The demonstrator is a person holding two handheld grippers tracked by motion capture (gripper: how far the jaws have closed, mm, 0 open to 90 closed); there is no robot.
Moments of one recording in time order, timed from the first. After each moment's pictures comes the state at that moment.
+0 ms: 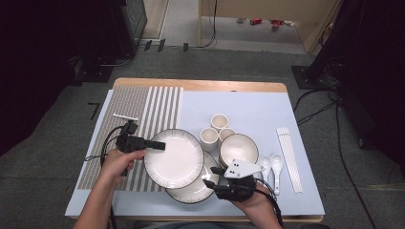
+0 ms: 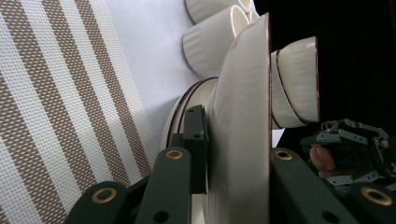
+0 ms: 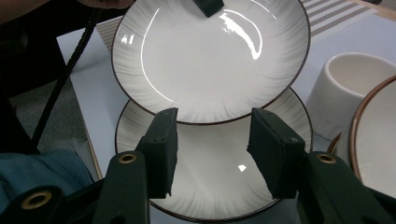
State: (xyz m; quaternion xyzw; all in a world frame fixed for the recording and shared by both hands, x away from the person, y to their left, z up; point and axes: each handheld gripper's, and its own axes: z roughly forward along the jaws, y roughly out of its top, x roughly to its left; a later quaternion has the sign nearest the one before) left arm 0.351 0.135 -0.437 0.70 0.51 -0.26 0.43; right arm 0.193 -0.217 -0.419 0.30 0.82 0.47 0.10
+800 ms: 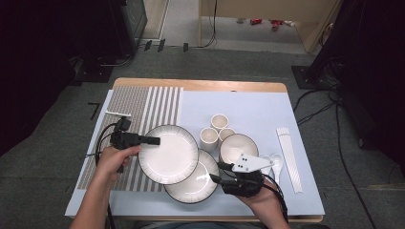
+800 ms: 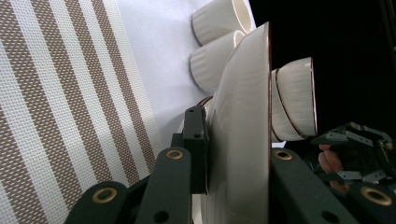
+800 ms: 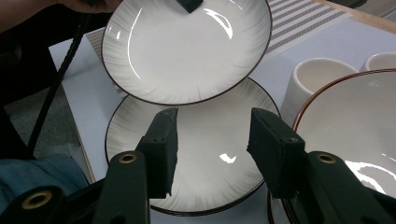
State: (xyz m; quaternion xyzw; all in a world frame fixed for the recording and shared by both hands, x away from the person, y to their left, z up) left arm 0.357 0.151 -0.430 0.68 0.52 -0.24 0.45; right arm 0.198 -0.233 -0.406 0.32 0.81 0.48 0.11
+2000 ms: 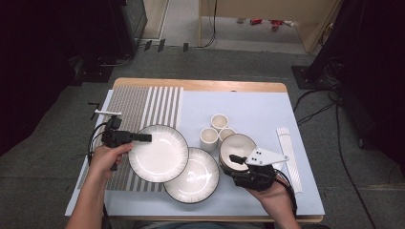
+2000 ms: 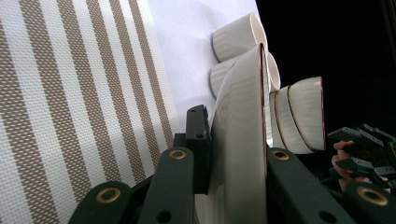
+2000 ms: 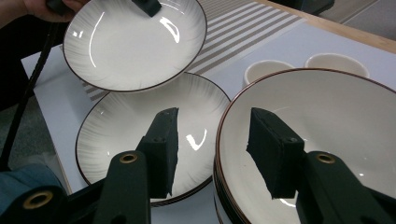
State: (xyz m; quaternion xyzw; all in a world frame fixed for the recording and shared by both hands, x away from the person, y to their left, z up) left arm 0.362 0.176 -0.432 0.66 0.55 -0.22 0.45; right arm 0.206 -0.262 -0.395 0.34 0.80 0.48 0.14
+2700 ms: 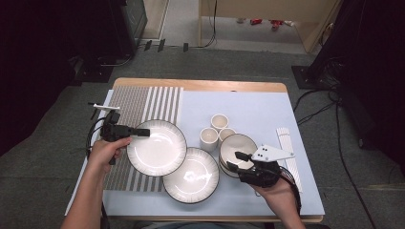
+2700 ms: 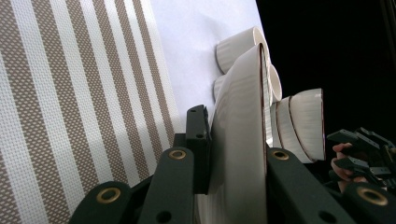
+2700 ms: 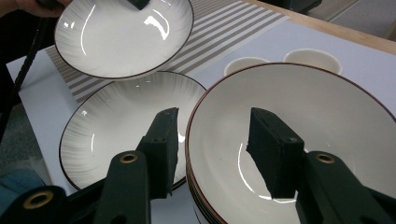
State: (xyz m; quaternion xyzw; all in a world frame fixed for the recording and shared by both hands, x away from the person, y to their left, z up) left arm 0.380 0.181 -0.427 0.66 0.56 -0.22 0.45; right arm 0.212 -0.276 -0.395 0.36 0.79 0.47 0.14
